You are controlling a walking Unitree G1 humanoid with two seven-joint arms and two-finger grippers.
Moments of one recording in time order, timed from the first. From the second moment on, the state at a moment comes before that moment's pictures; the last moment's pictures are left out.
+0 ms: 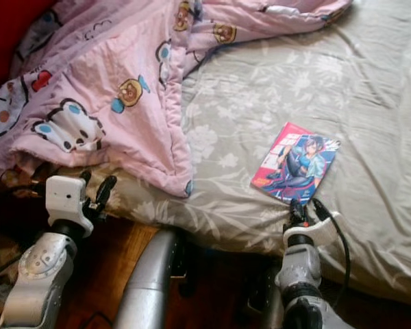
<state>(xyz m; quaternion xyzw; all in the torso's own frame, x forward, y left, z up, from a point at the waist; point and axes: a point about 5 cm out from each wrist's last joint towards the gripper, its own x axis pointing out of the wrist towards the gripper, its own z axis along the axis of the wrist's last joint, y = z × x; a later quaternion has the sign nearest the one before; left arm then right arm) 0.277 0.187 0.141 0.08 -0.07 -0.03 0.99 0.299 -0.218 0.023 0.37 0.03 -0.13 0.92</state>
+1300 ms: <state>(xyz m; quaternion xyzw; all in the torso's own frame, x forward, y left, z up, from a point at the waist) 0.289 0.187 0.107 0.10 -0.06 -0.04 0.99 0.275 -0.211 -0.008 0.31 0.13 -0.17 0.93</state>
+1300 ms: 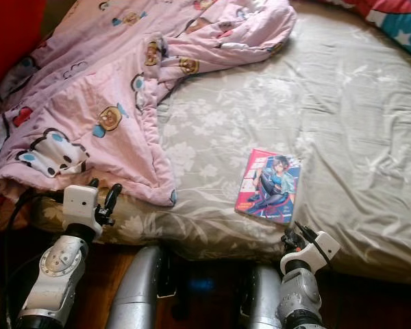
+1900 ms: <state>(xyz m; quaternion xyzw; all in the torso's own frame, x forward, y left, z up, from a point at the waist) 0.277 0.189 0.099 0.12 -0.05 -0.05 0.99 0.294 -0.186 0.009 0.38 0.08 -0.08 0.92</state>
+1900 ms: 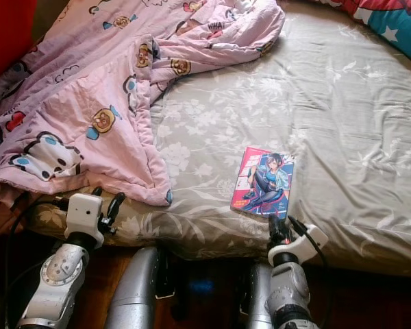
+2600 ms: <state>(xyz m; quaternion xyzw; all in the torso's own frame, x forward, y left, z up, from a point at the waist) 0.264 0.190 0.109 0.14 -0.04 -0.06 0.99 0.311 -0.189 0.020 0.44 0.08 -0.11 0.89</state>
